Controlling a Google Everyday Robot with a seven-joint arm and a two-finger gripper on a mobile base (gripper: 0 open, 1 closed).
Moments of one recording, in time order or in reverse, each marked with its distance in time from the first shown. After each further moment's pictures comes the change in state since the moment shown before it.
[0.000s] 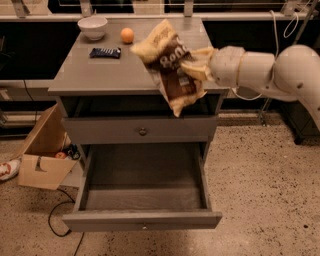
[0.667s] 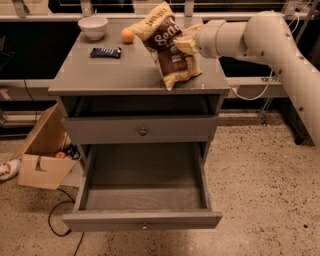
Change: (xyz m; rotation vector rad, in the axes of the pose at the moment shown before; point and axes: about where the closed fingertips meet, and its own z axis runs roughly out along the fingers) arm 0.016 -0.091 0.062 0.133 0.195 0.046
